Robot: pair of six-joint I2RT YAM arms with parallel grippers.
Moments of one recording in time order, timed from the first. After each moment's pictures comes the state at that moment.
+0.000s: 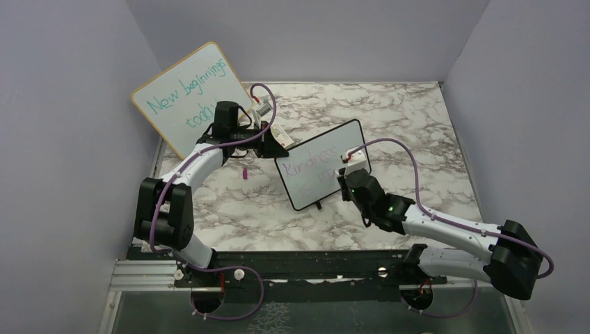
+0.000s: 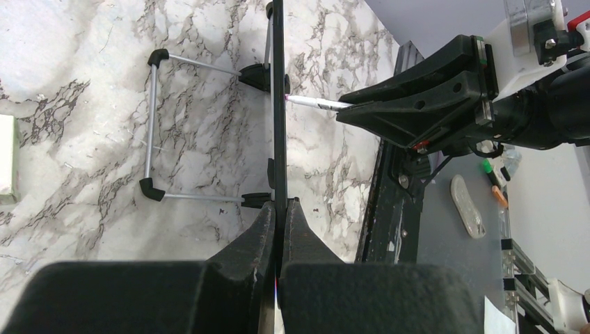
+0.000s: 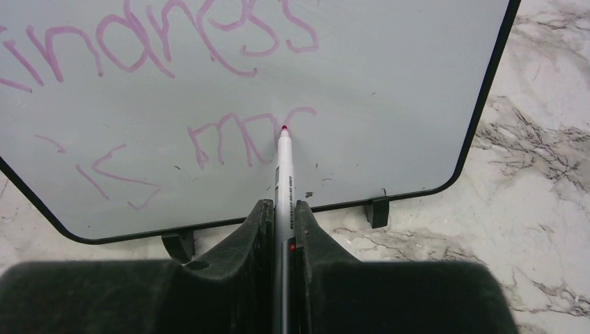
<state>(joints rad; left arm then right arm) -0.23 1.56 1.05 -0.09 1.10 -0.15 0.91 1.10 0.59 0.00 0.54 0.23</state>
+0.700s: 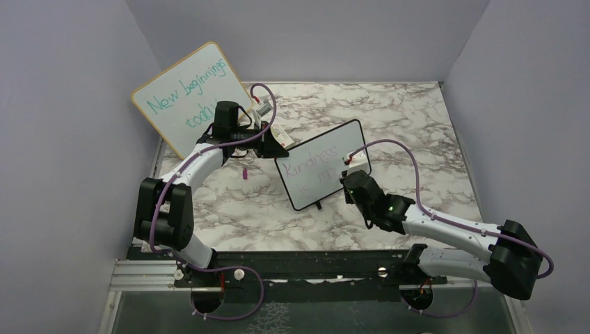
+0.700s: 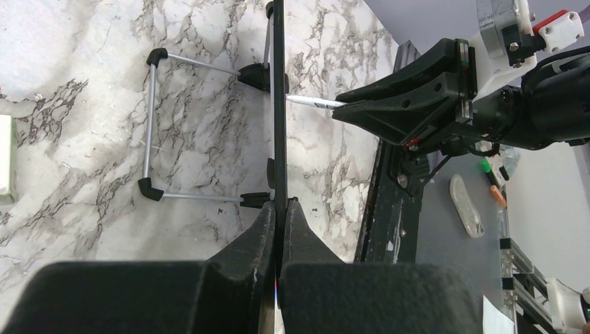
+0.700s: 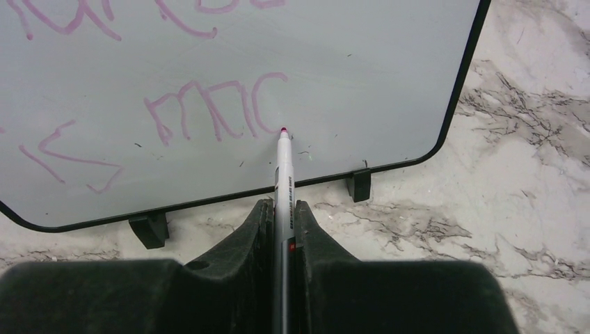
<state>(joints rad) -0.23 1.56 1.05 -0.09 1.10 -0.15 0.91 1.10 0.59 -0.10 0.58 0.28</state>
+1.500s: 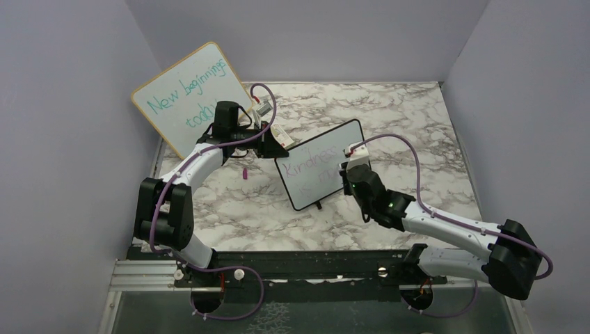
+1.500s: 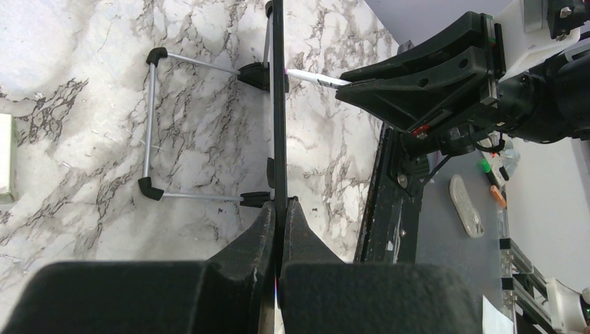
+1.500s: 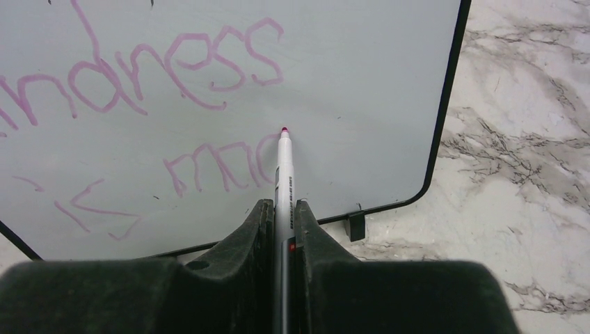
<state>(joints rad) -0.23 1.56 1.06 -0.09 1.10 -0.15 0.88 1.11 0.62 0.00 0.60 0.22</state>
